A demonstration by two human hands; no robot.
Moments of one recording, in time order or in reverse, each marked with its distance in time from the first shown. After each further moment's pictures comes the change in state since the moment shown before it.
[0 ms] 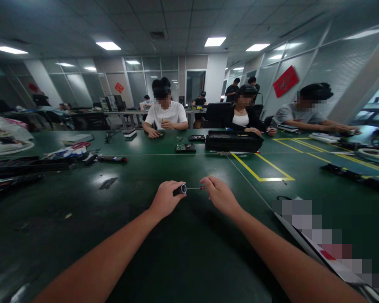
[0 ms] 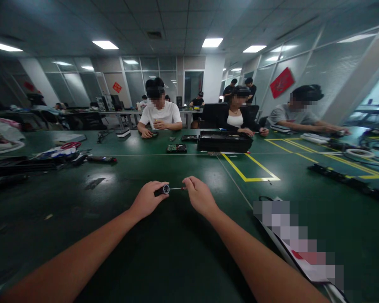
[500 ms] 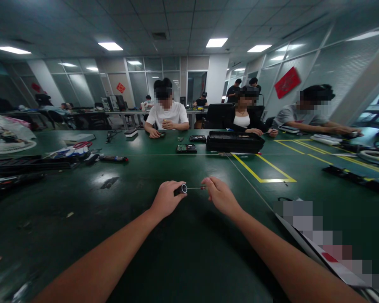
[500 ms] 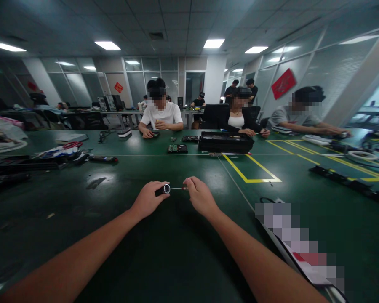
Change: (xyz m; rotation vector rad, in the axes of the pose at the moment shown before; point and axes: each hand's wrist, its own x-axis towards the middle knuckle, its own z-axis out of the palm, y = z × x) left_hand -0.001 -0.002 0.001 -0.007 -0.012 -0.037; right_hand -0.001 -0.004 0.001 0.114 0.006 0.020
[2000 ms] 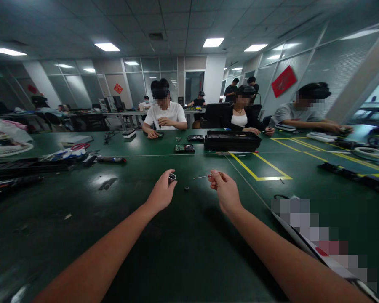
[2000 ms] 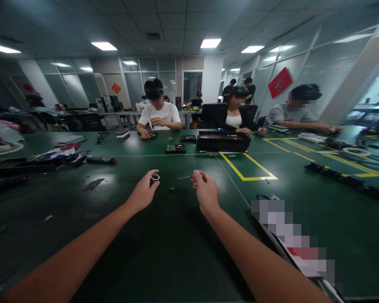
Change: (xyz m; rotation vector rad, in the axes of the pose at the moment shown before) left_hand 0.013 0.012 -0.019 -0.157 0.083 -0.178; right_hand 0.011 0.015 -0.001 0.538 0.373 0.083
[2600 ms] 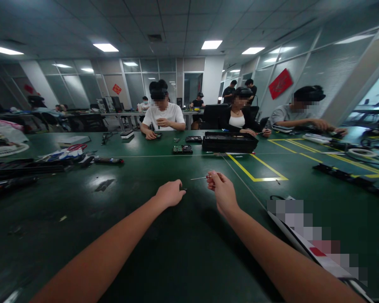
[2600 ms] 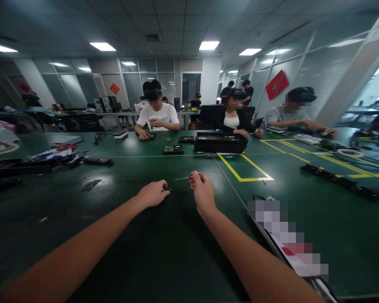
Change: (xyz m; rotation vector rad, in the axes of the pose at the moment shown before) left_hand 0.024 0.000 0.032 0.416 -0.344 -0.068; right_hand -0.002 -0.006 0.002 -0.014 0.025 -0.001
